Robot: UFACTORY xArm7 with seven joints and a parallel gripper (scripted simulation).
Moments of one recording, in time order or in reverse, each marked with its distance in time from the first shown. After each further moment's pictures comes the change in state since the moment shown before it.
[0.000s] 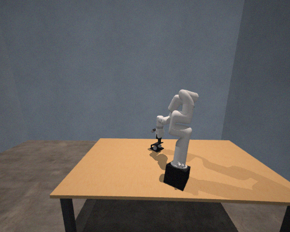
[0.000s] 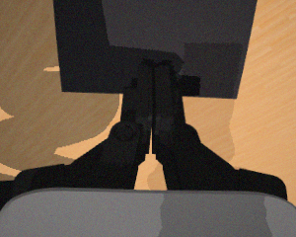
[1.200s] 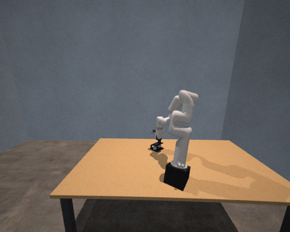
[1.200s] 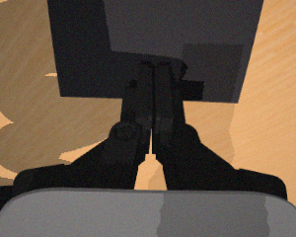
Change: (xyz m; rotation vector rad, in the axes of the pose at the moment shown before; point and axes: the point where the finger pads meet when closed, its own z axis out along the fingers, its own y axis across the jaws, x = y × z) arm 0.000 0.000 0.010 -0.001 0.000 0.000
